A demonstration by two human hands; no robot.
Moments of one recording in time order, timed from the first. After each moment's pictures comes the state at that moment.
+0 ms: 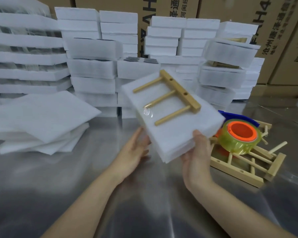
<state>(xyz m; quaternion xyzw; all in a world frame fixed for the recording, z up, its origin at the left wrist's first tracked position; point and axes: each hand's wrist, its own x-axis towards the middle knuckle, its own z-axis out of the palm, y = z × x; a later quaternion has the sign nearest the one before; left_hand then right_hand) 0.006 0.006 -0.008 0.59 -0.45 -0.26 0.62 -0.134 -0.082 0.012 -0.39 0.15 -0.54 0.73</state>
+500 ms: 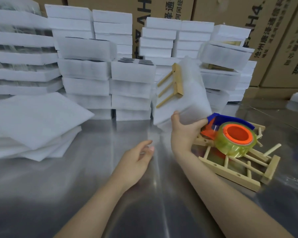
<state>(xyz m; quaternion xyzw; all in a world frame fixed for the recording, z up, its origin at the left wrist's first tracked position) -0.007 -0.005 -0.011 0.70 -0.45 -0.17 0.53 -0.064 -0.143 0.030 -0.50 0.33 -0.69 0.40</state>
